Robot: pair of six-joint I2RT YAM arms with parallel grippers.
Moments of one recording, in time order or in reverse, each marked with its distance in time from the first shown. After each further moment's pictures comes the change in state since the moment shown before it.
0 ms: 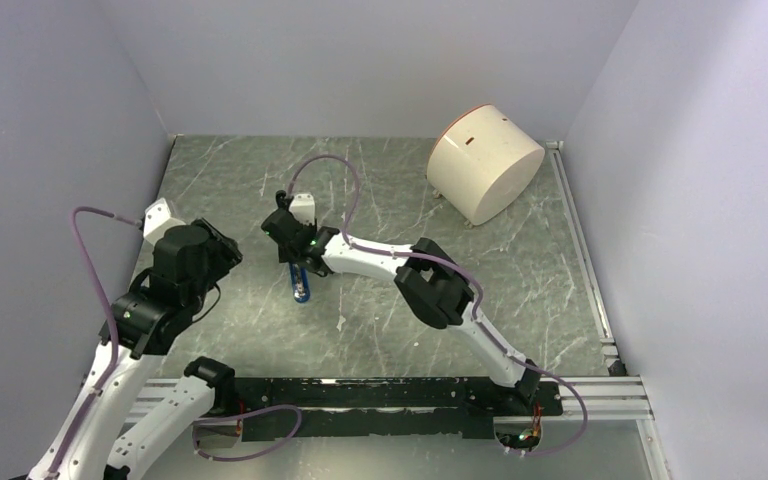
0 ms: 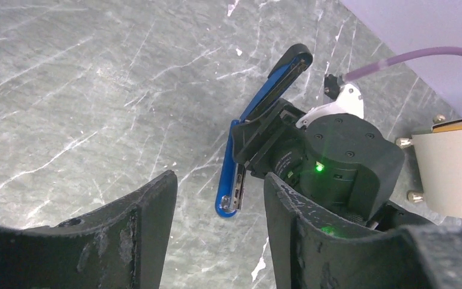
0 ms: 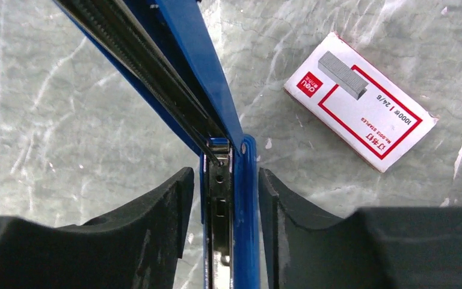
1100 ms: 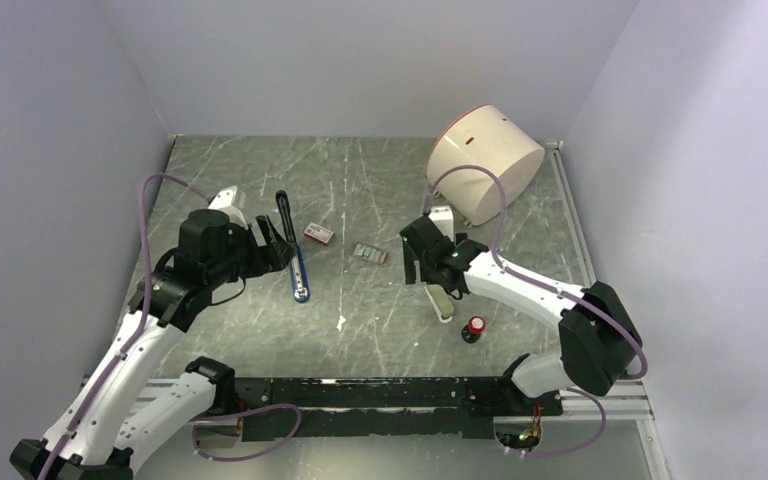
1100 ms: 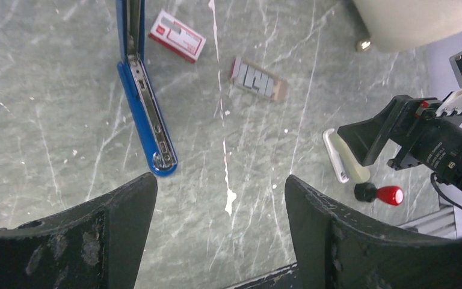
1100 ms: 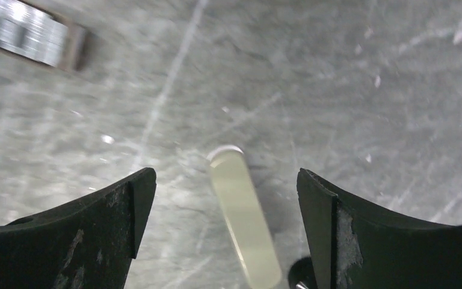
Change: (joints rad) left arm 0.000 0.124 -0.025 0.175 0.515 0.248; right arm -0.299 -0.983 -1.003 -0.188 0.019 -0.190
